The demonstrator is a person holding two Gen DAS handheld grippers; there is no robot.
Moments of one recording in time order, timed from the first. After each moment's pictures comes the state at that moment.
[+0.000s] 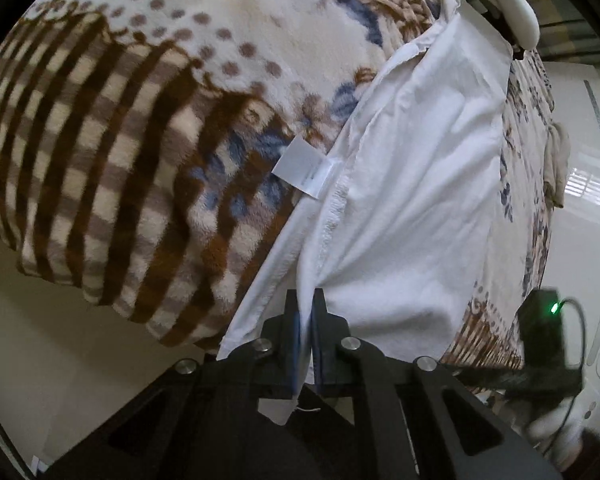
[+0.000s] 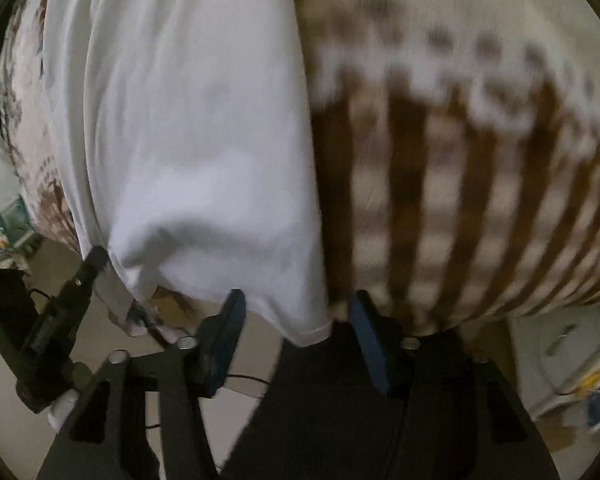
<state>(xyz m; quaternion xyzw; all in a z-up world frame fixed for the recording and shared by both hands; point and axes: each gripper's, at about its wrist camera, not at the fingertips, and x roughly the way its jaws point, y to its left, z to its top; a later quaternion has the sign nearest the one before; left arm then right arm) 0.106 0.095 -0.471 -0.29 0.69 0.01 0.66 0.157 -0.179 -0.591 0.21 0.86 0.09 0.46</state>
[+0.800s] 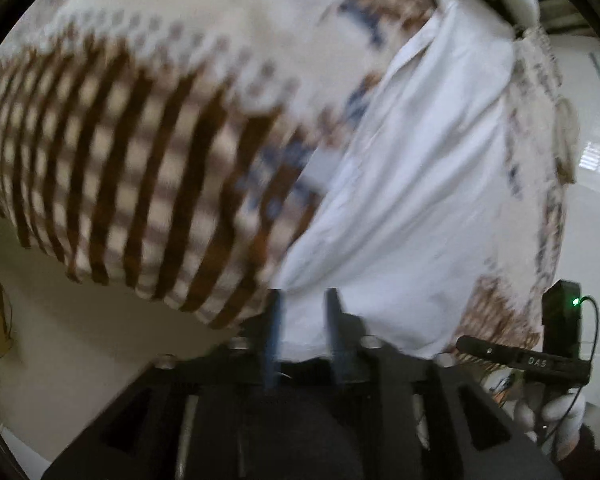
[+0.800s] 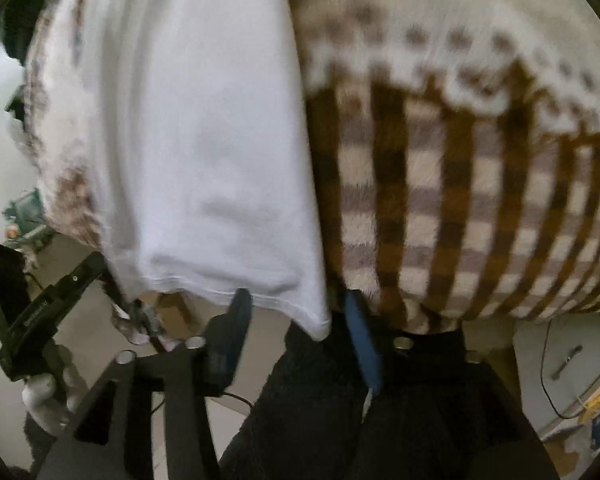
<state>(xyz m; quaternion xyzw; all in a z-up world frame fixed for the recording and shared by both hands) 0.110 0.111 -0.443 -0.24 0.71 0.01 0.66 0.096 -0.212 -0.543 0.22 0.83 0.11 0.51</state>
